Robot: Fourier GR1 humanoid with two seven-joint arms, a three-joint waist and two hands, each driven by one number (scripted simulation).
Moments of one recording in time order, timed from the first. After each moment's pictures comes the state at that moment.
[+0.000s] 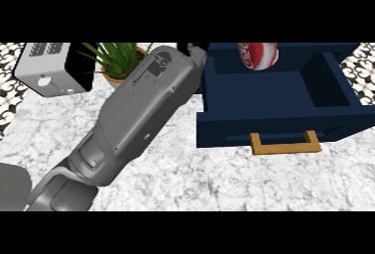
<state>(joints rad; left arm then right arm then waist) -1.30 0.00 -0.24 -0.74 0.54 0.61 0.03 0.38 -0.02 -0.68 -2.28 -0.53 0.46 0.28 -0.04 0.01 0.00</state>
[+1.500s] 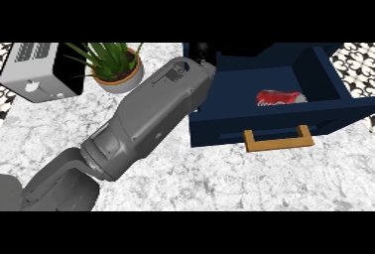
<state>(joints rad) -1.39 0.00 -0.59 -0.48 0.90 0.78 -0.12 0.35 -0.02 -0.65 -2.31 -0.54 0.46 0.31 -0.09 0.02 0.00</state>
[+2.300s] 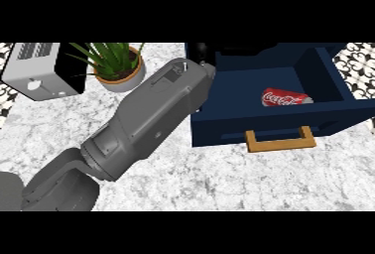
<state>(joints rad) -1.38 0.00 -0.60 -0.47 1.01 0.77 -0.24 0.25 -0.10 -0.67 -2.35 -0.38 0.51 0.19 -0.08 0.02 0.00</state>
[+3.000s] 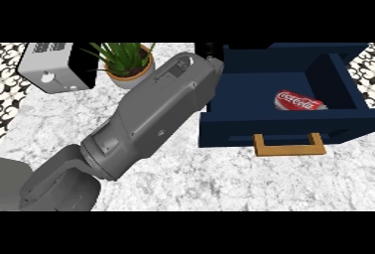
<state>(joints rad) -1.43 0.00 -0.60 -0.50 1.06 0.80 -0.28 0.05 -0.10 -0.37 -2.39 0.22 0.48 0.11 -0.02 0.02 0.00</state>
